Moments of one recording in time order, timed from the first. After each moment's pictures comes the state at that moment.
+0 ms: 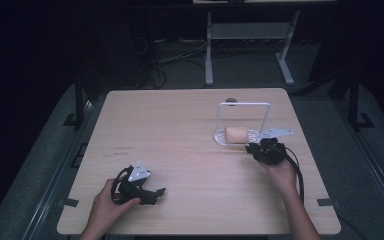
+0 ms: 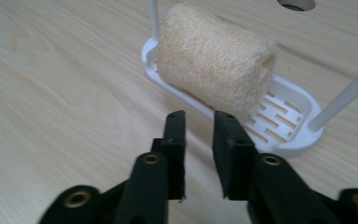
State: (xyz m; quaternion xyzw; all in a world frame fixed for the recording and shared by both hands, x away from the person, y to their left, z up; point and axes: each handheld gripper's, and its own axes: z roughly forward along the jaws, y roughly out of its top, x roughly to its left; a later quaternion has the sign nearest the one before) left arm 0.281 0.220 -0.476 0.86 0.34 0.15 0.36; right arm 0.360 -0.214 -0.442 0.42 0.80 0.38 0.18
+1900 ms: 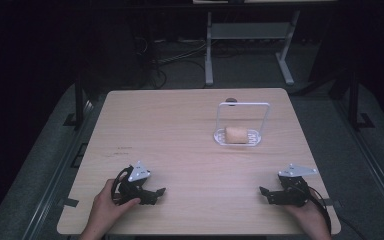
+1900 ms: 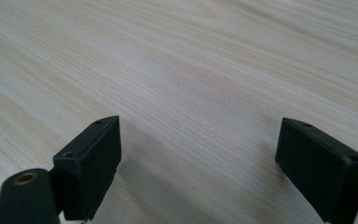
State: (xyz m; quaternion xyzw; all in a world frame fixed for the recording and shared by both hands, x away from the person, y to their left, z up) left arm 0.281 0.220 -0.476 0.86 0.34 0.15 0.36; right arm 0.261 -0.256 -0.476 0.47 0.80 0.34 0.16
